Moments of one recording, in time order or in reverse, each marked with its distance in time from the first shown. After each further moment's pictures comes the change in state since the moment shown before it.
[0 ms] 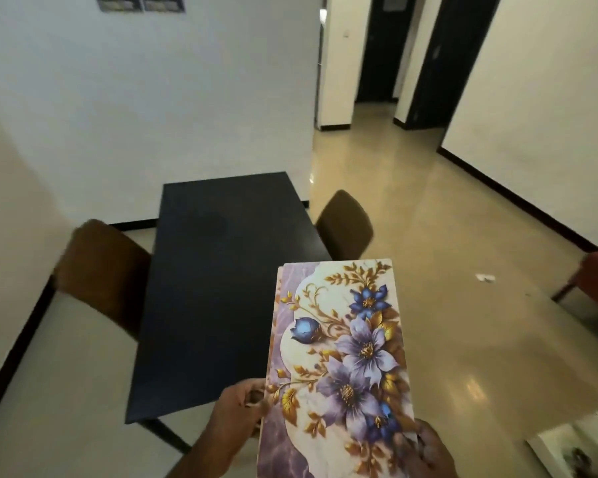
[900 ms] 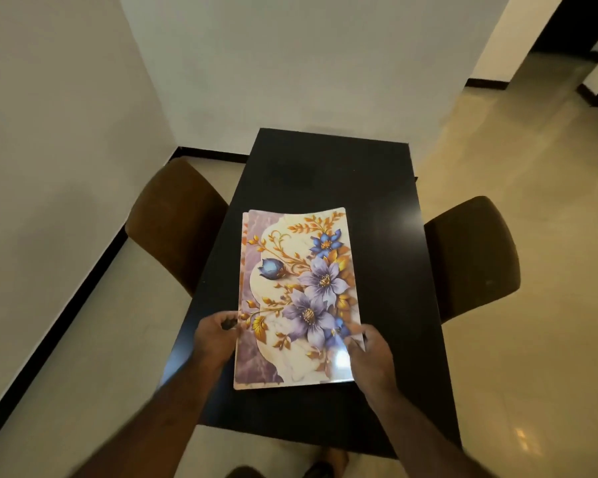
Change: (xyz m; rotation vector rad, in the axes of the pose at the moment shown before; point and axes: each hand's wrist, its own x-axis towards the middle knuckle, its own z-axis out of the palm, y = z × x) left_hand 0.229 -0.005 -0.176 -0.217 0.622 -0.144; right_hand 0.309 -0.057 0.305 -0.476 -0.364 0.044
